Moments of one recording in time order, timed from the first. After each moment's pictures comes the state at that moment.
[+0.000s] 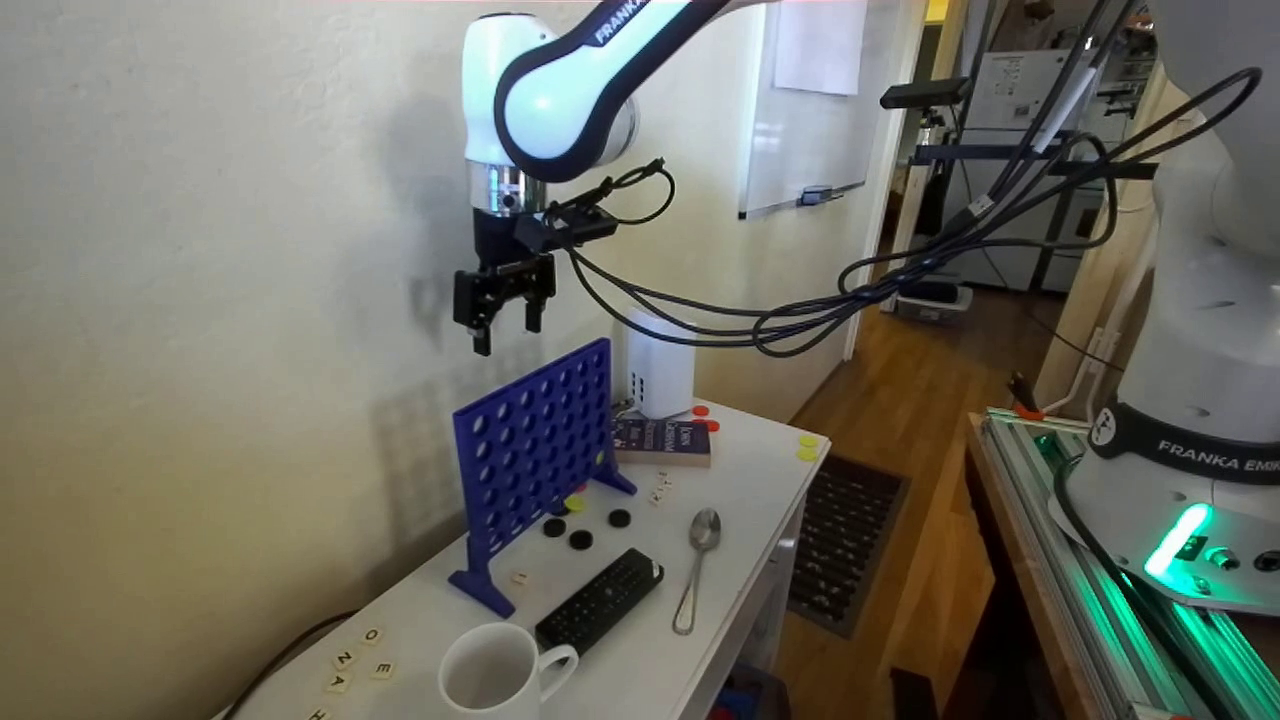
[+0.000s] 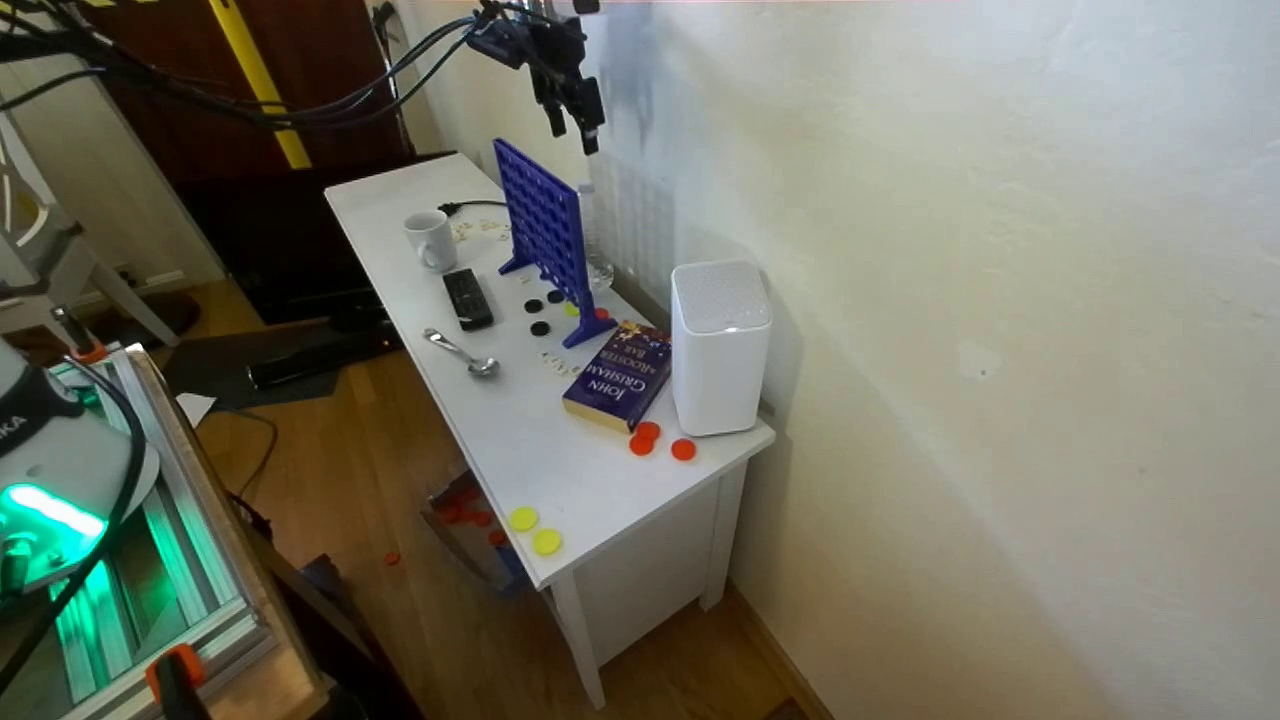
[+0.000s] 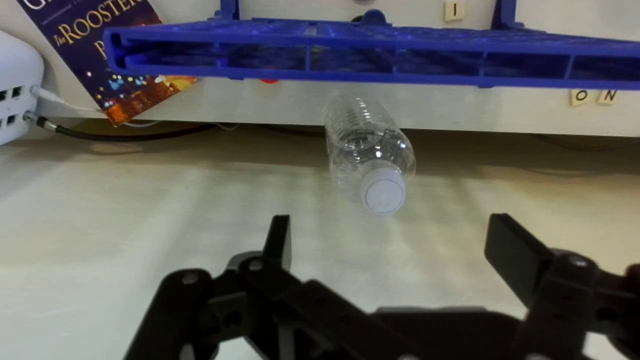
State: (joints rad) arm 0.04 0.53 0.03 -1.74 -0.09 2.38 0.31
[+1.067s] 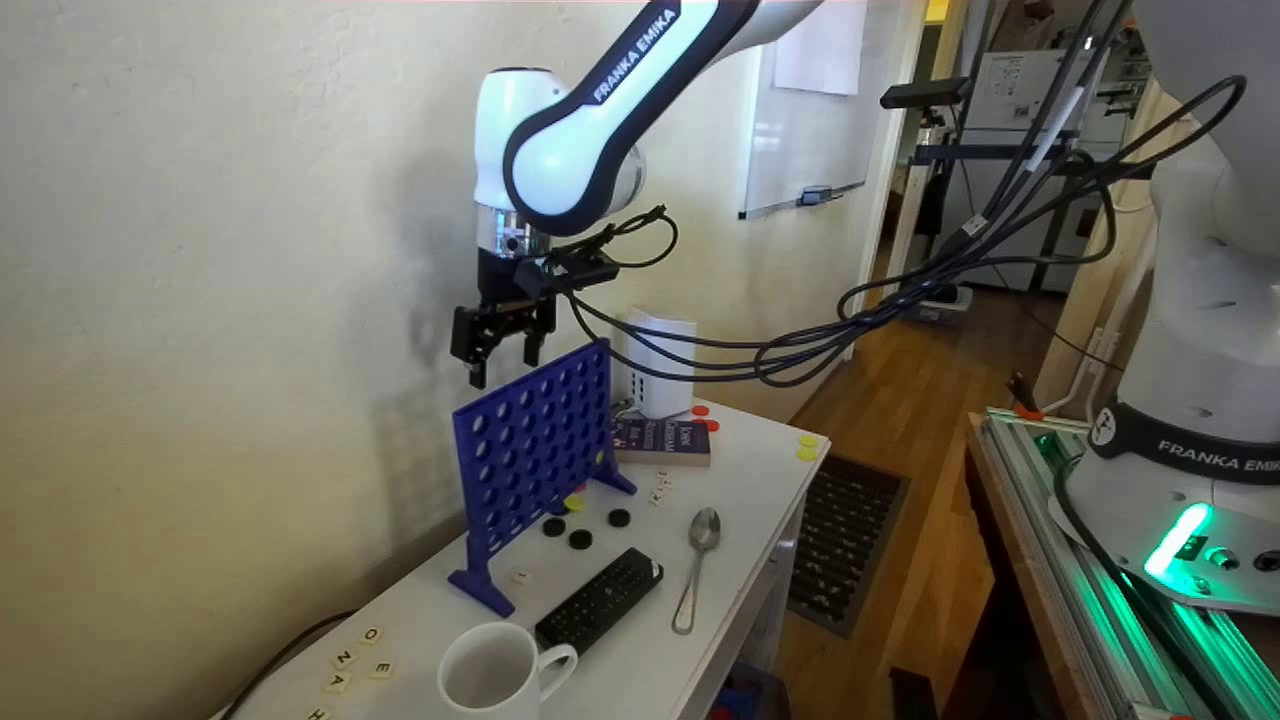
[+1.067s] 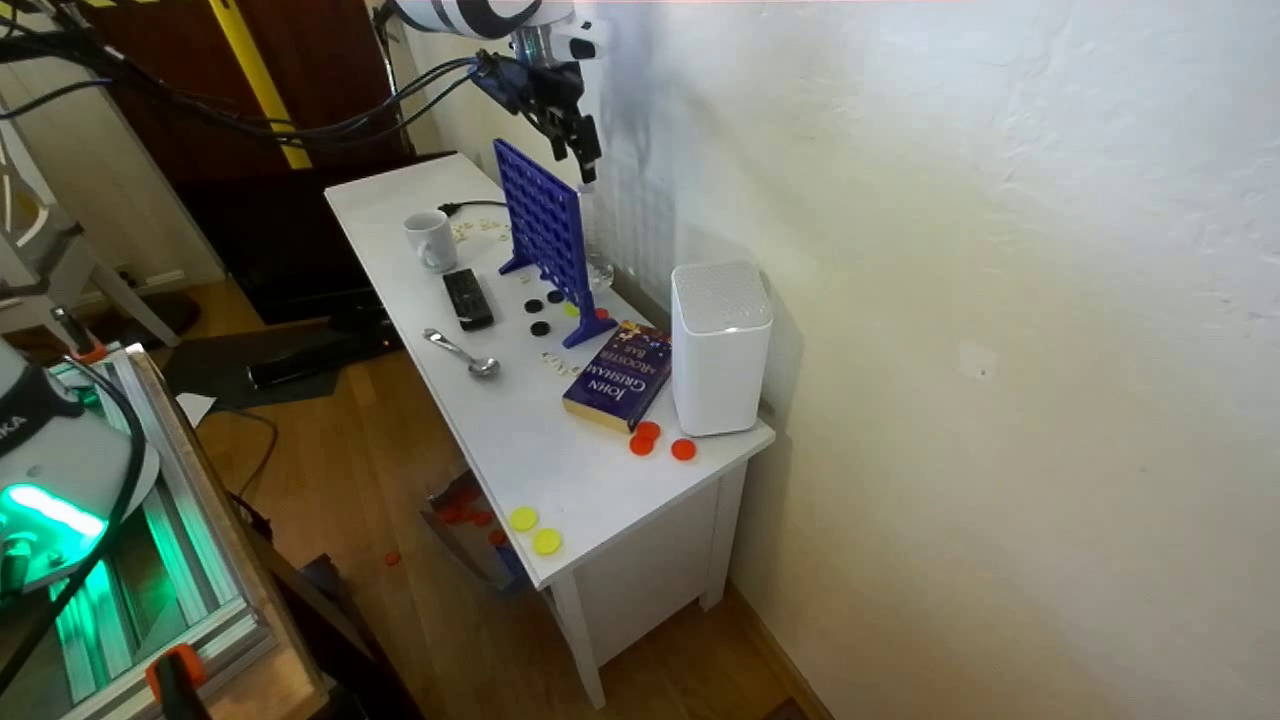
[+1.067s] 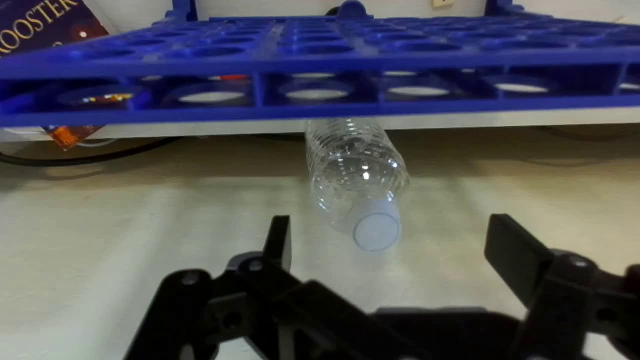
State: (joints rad) arm 0.07 0.59 0.01 -1.79 -0.03 2.54 0.33
